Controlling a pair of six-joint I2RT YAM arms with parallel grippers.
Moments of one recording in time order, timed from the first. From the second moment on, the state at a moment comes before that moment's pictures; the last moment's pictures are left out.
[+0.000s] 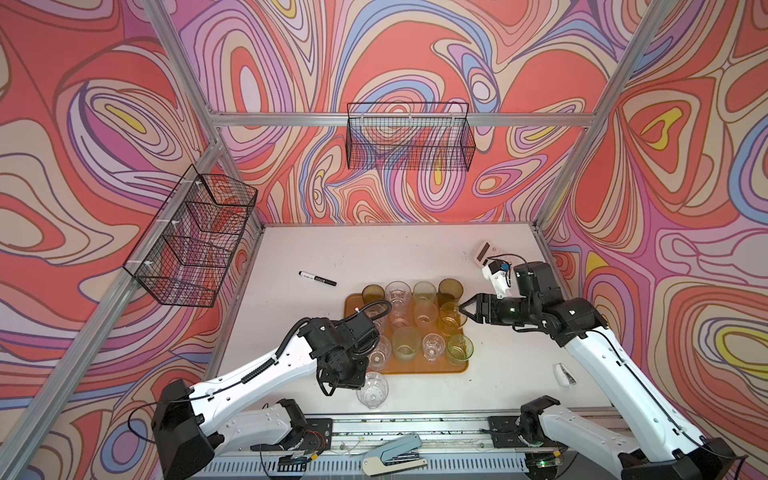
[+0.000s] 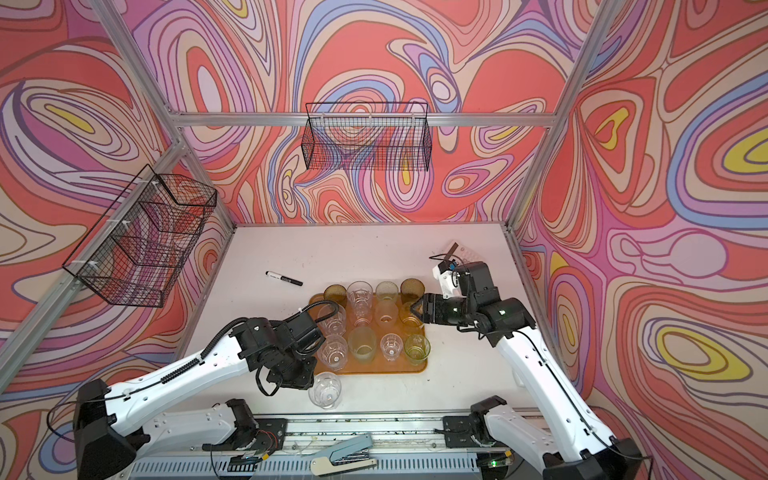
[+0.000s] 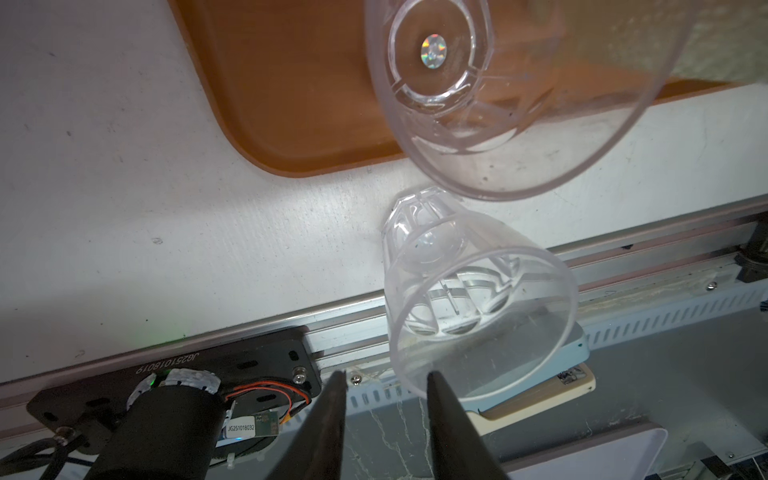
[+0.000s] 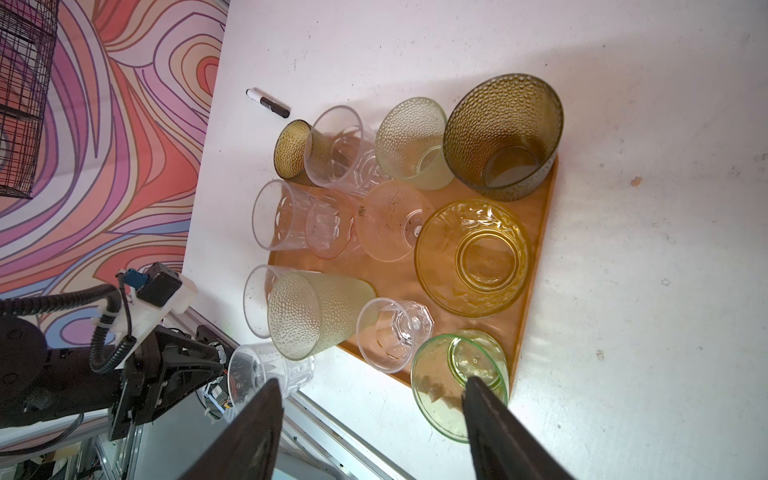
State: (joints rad) left arm -0.91 1.14 0.91 -1.23 0.13 -0.80; right arm 0.31 1.01 1.04 -0.88 -0.44 0.40
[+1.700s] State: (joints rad) left arm -0.92 1.23 0.87 -1.18 0.15 -0.82; right arm 0.31 1.01 1.04 -0.88 -0.45 0.41
